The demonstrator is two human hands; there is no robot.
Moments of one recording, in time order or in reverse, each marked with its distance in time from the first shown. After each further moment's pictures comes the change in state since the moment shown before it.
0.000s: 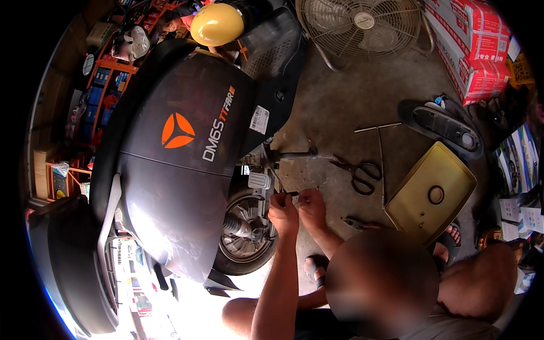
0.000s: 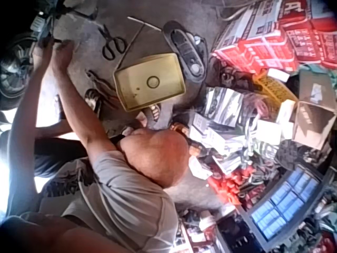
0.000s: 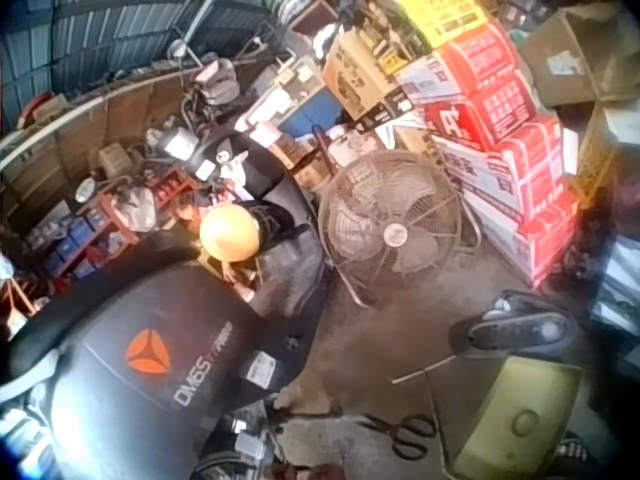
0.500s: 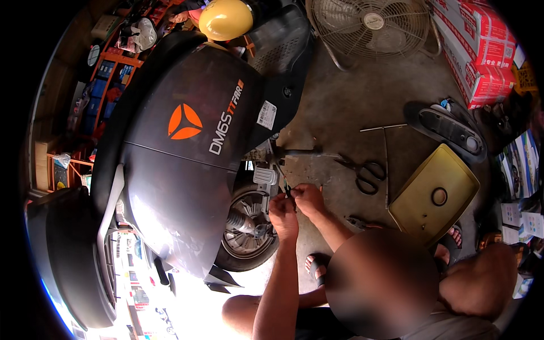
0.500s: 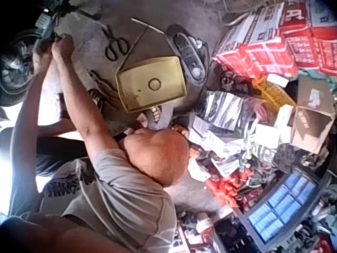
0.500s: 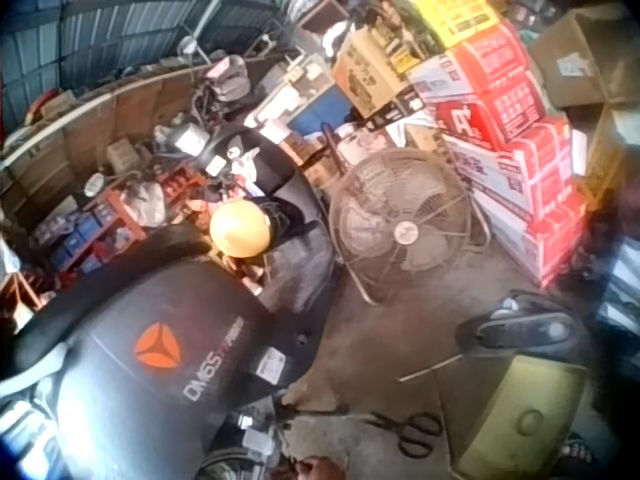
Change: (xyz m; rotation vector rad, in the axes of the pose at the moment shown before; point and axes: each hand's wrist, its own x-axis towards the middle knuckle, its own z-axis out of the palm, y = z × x) left_hand -0.008 -0.028 -0.014 -0.416 -0.056 -0.142; right_hand 0.023 -0.024 0.013 -0.216 -0.445 0.207
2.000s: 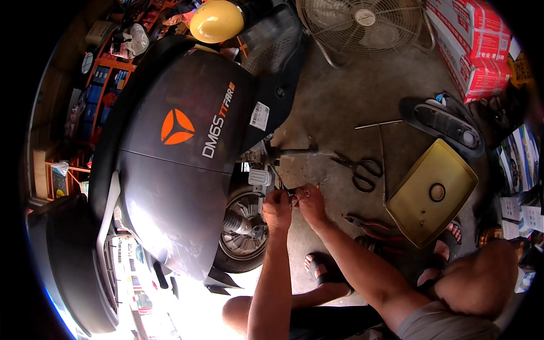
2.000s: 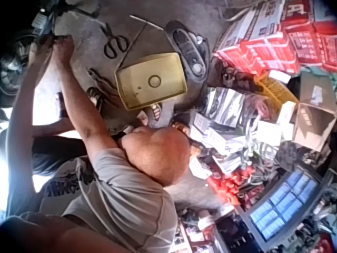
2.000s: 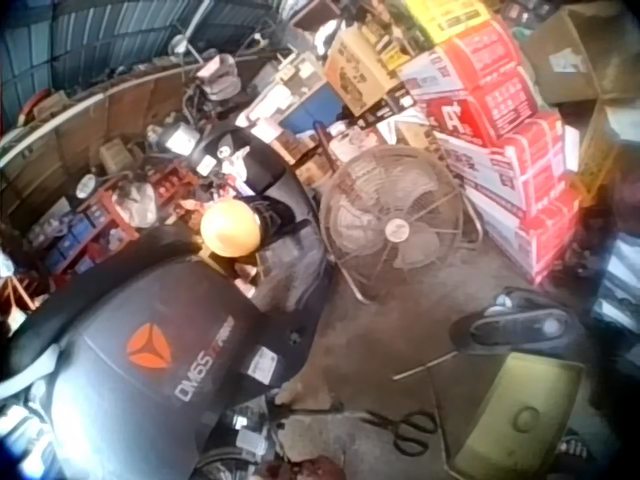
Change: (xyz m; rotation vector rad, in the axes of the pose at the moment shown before) left_hand 0.030 -0.005 -0.001 0.282 -0.107 -0.015; right_hand -0.017 0.008 -0.009 0.510 0.101 0.055
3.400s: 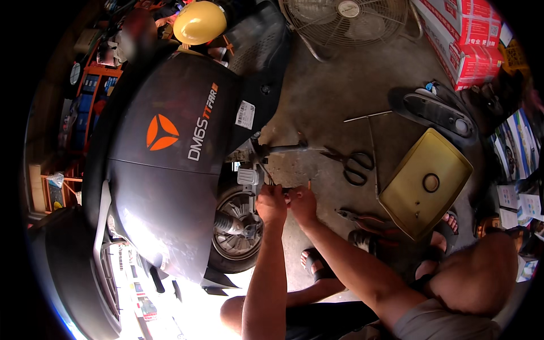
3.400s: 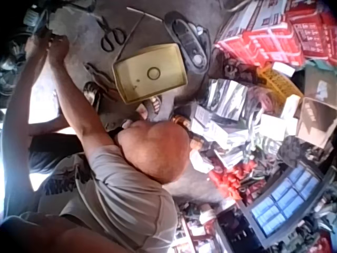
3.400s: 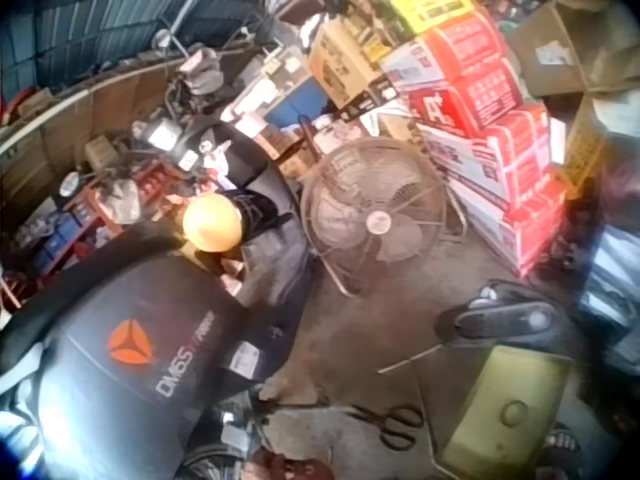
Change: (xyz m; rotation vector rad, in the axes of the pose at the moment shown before) left_hand -0.008 0.051 0.007 0.354 0.028 0.049; right_hand -0.009 0.012 0.002 0.043 0.131 0.034
